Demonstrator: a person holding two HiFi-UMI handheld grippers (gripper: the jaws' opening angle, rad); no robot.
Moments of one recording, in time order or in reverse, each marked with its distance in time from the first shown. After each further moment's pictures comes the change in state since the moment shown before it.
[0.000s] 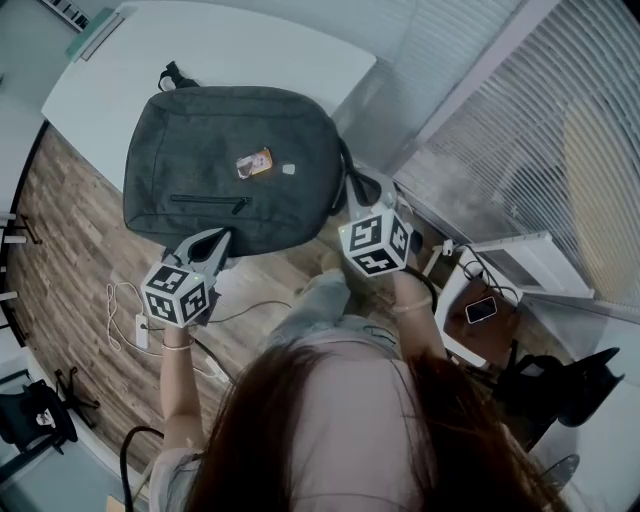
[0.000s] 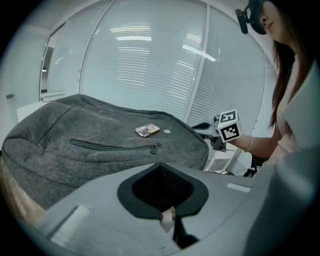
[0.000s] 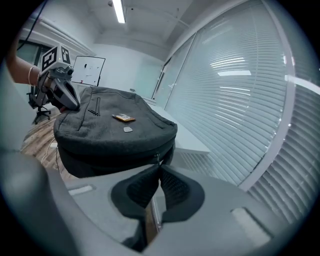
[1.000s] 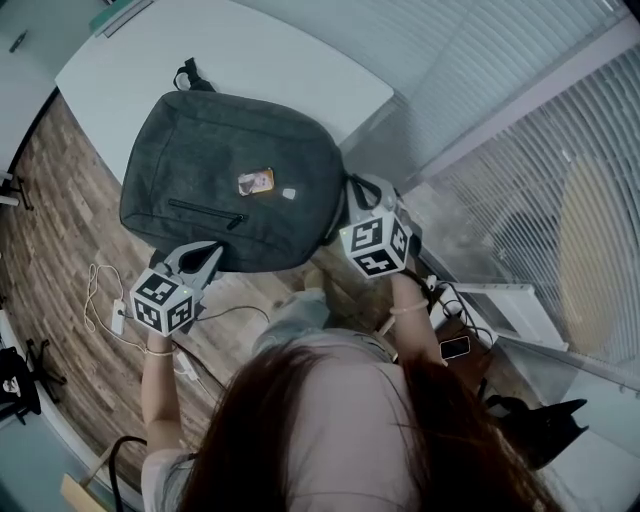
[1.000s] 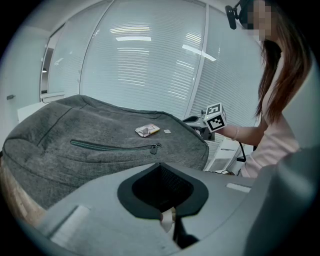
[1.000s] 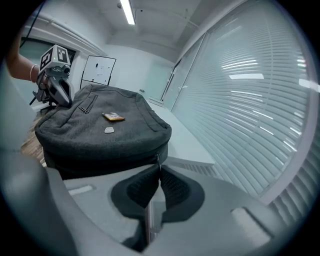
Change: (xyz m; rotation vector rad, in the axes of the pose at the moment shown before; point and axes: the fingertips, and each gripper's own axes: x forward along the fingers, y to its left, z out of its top) left arm 0.001 0.001 0.000 0.005 -0.003 0.004; right arm 0.042 -0.033 0.019 -0.094 -0.024 0.092
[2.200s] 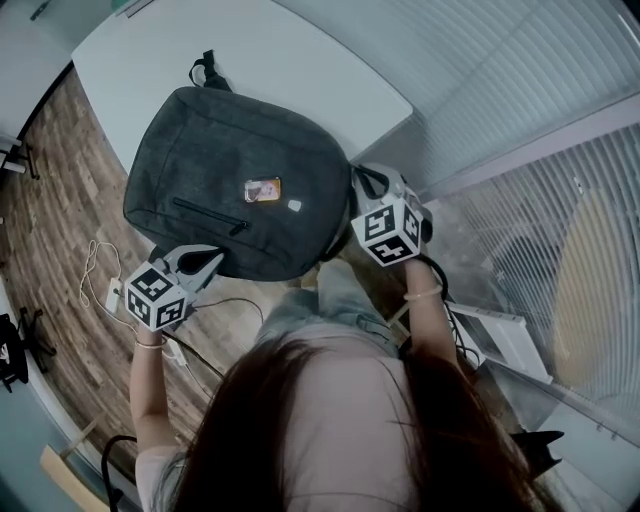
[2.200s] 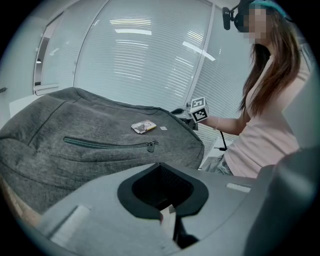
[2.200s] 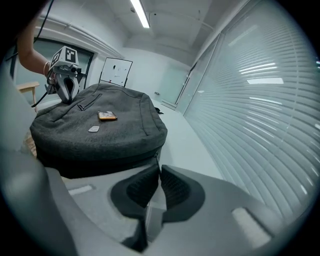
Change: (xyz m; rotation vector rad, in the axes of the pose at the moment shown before) left arm 0.001 -0.002 0.000 -0.023 0.055 -0.082; right arm 0.044 -0.028 0.023 -0.131 -0.050 0.154
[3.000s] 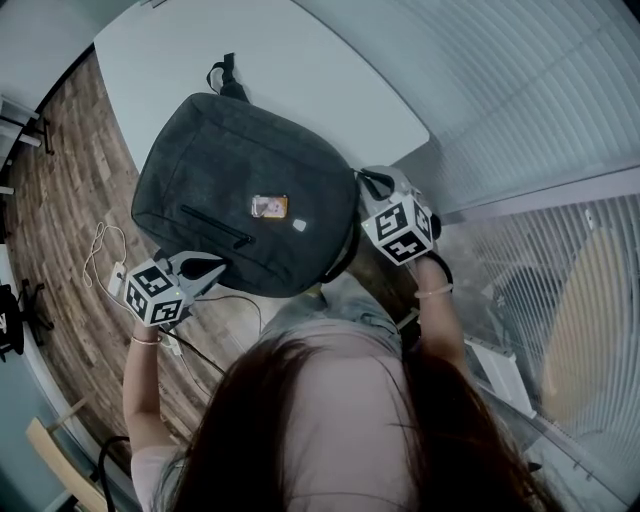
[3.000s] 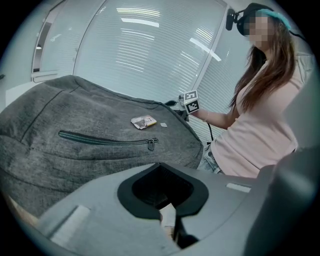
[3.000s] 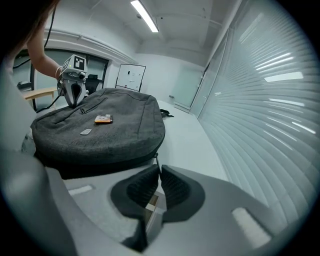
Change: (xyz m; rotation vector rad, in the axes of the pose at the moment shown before) left arm 0.003 0.001 0.001 -0.075 0.077 -0.056; right arm 0.034 -0.020 0.020 -0.070 -0.045 0.198
